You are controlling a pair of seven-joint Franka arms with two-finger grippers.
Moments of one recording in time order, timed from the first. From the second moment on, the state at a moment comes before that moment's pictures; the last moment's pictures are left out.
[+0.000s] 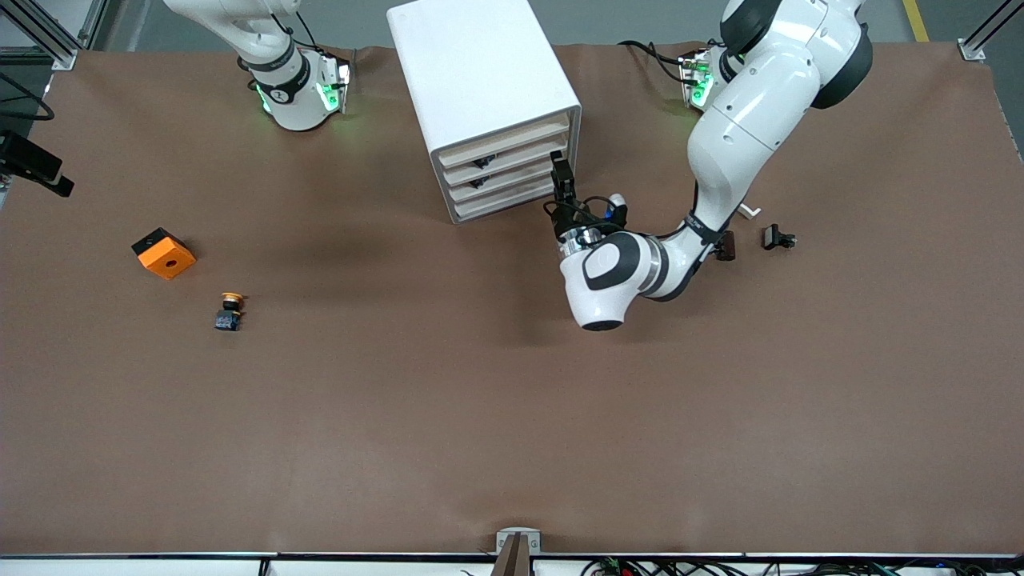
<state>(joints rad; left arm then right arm) -0.31 0.93 -0.37 -1.46 -0.68 1.23 -2.33 -0.02 -0.06 -0.10 -1.54 0.00 1.48 0.00</state>
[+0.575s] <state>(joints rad) -0.36 0.95 -0.37 -1.47 -0.68 1.22 -2.34 -0.02 -0.06 -0.09 -1.54 -0.02 1.48 0.00</state>
